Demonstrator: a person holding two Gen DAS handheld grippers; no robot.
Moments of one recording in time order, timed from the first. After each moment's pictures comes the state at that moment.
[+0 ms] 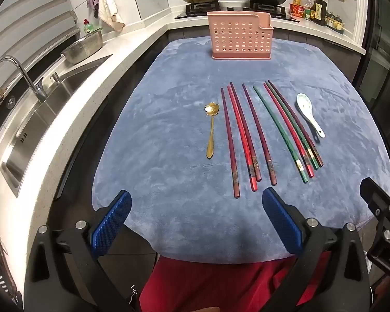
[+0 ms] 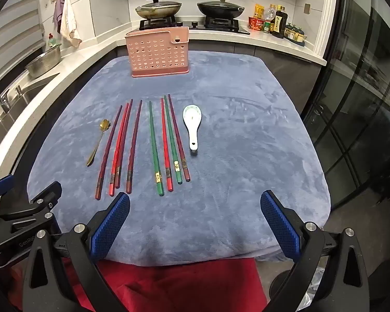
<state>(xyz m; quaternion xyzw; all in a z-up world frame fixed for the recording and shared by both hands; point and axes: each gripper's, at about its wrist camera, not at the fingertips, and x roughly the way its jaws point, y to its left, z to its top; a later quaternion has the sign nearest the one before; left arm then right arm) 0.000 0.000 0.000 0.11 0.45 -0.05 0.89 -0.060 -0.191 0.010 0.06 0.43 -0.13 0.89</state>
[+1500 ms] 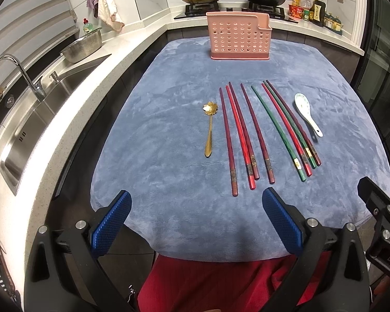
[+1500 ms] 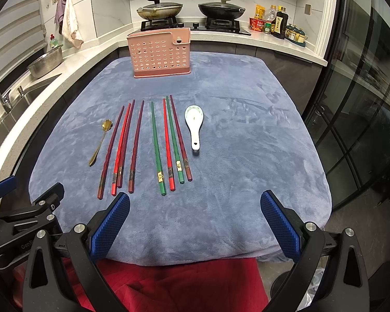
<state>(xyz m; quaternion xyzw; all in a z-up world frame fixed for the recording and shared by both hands) -0.002 -0.002 0.002 0.11 0.45 -0.06 0.89 -0.061 -0.187 0.013 0.06 0.43 -0.13 0.89</state>
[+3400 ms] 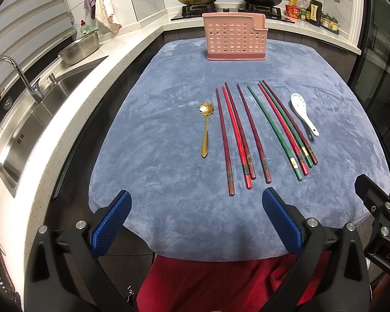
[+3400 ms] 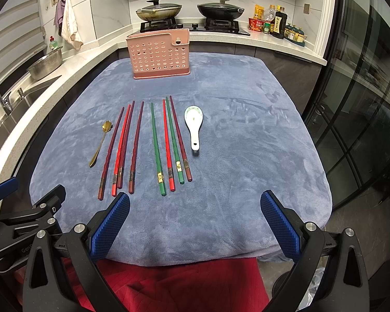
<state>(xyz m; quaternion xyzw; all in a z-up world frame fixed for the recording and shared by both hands) -0.003 -0.001 0.001 0.10 0.44 -0.06 0.89 -0.062 -0.189 0.014 0.06 0.43 -0.13 0.89</state>
